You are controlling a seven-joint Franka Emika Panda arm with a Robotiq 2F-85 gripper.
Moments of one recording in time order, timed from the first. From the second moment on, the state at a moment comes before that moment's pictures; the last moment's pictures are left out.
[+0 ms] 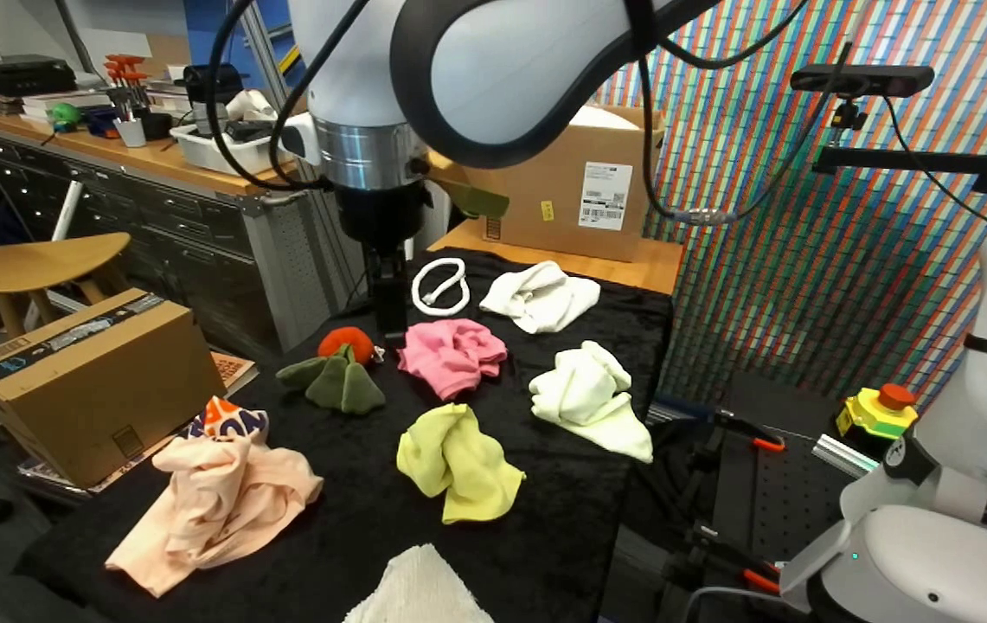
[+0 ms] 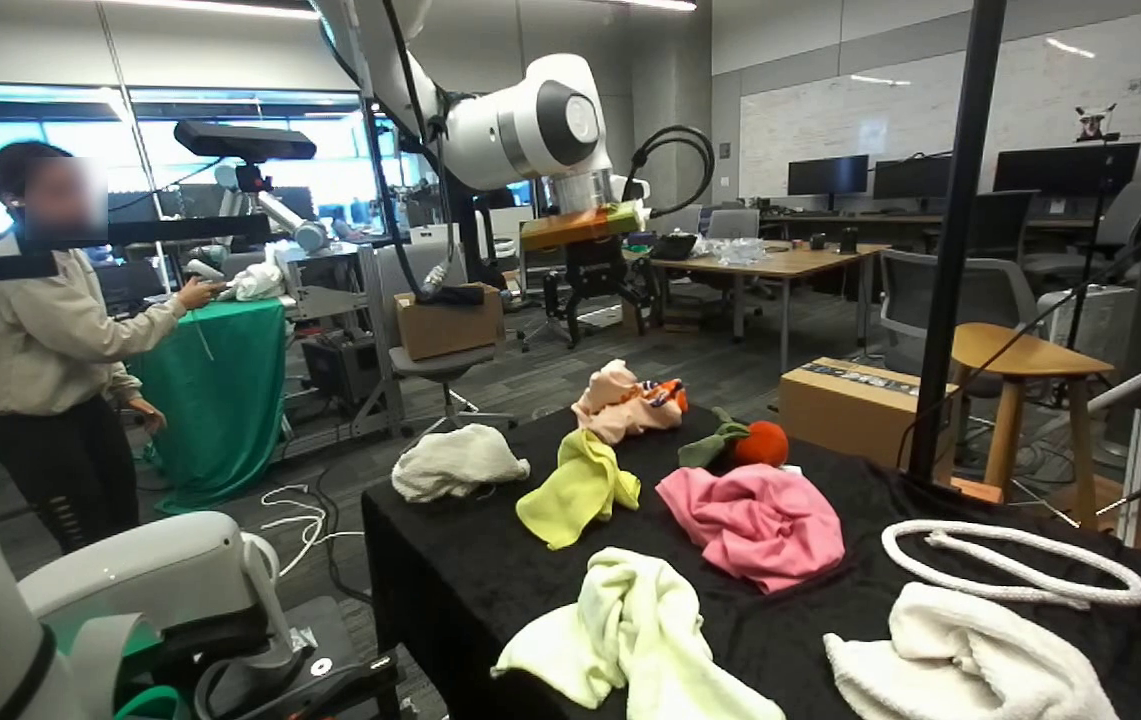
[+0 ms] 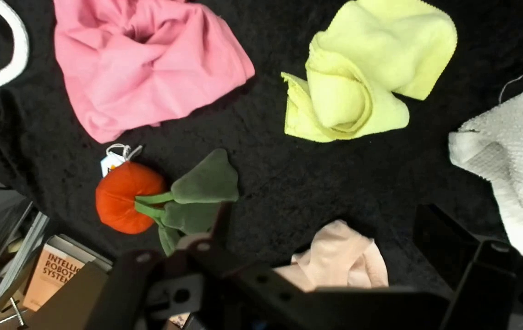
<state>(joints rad) 0.24 0.24 0.20 -1.87 -0.24 2.15 -0.20</state>
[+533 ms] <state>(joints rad) 0.32 0.37 0.22 -1.76 -0.24 2.22 -0.09</state>
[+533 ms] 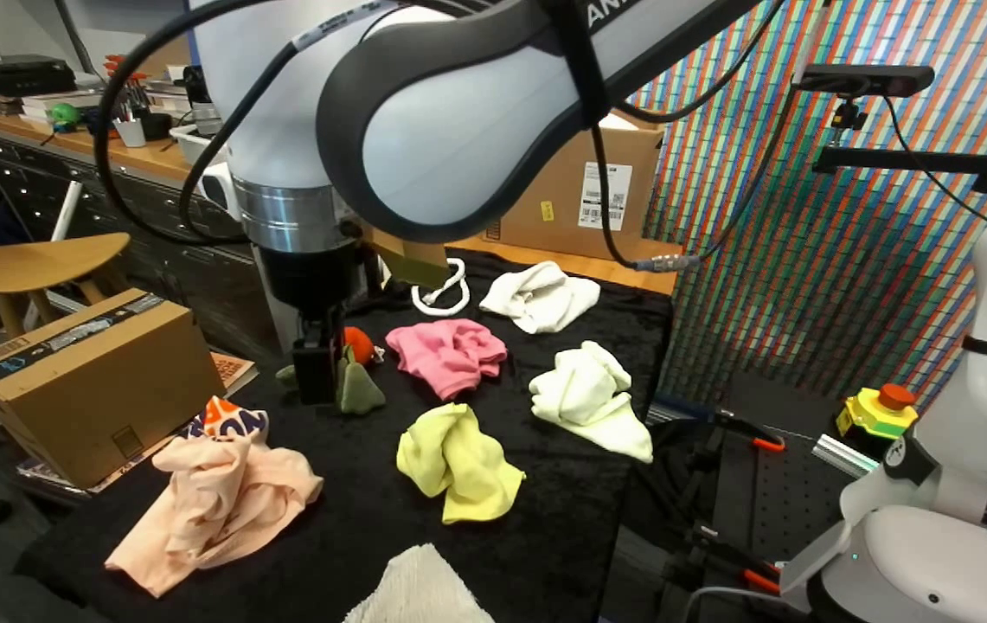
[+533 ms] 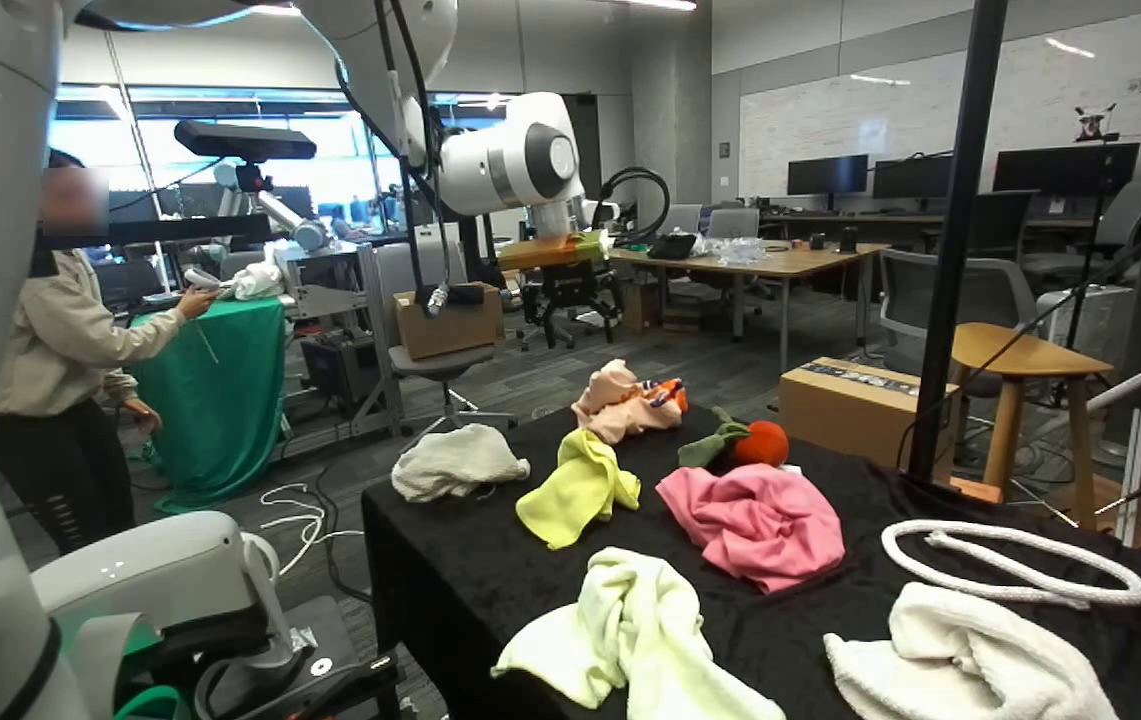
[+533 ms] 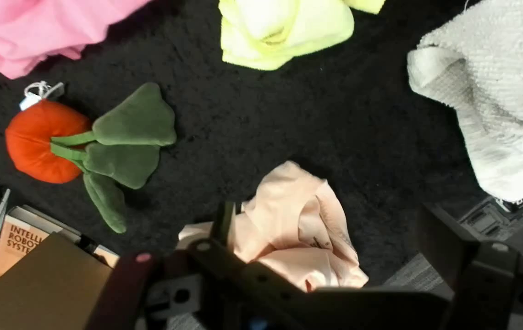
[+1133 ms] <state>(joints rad) 0.38 0.53 0.22 -1.64 -0.25 2.27 -0.06</state>
